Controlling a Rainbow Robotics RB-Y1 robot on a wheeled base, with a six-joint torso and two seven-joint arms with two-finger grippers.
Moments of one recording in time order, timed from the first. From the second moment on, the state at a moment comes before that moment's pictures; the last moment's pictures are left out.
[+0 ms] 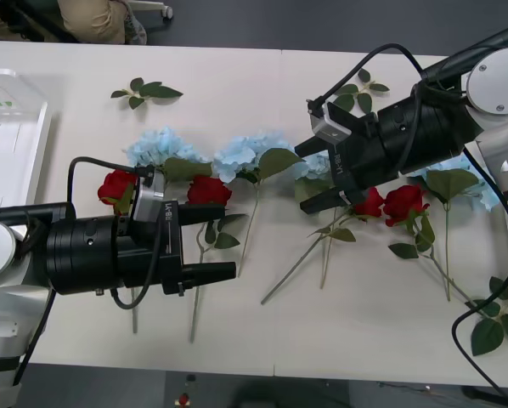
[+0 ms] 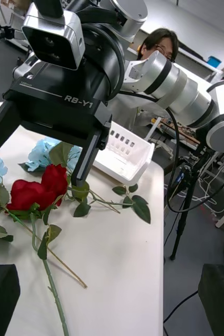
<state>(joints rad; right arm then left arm) -0.63 -0.49 0.10 -1.53 -1.43 1.56 2.70 -0.02 0.25 0.05 -1.88 1.70 1.38 -2.68</state>
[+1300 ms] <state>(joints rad) -0.54 -0.56 0.05 -1.50 -1.44 1.61 2.69 -0.02 0.25 0.05 -1.86 1.81 1.38 -2.68</state>
